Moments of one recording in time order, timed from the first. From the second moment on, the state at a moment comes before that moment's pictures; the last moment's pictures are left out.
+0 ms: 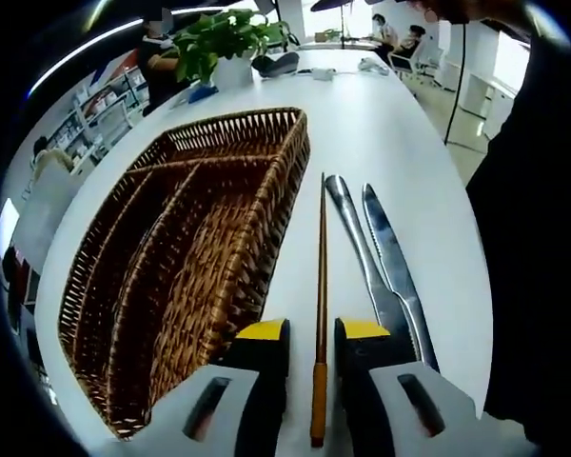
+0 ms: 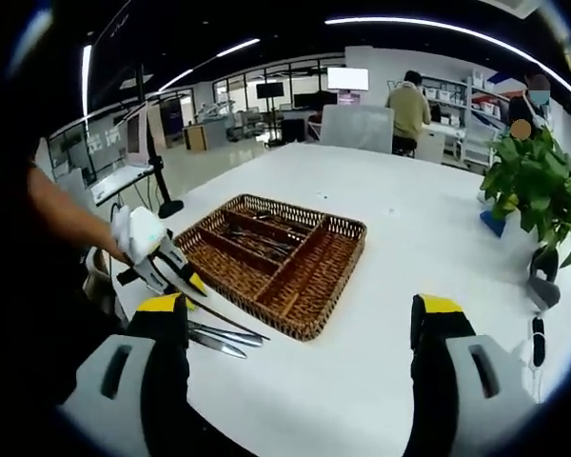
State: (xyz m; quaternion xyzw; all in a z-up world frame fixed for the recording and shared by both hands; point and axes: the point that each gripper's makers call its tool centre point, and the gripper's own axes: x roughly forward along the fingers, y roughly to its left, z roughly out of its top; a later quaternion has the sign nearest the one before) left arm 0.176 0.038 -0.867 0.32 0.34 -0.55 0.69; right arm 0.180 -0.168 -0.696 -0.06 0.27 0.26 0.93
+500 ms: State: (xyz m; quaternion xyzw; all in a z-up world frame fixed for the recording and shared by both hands) left arm 0.175 0.033 -0.869 0.35 0.35 -0.57 0.66; right arm 0.184 -0.176 -0.692 -0.08 0.27 0.29 0.91
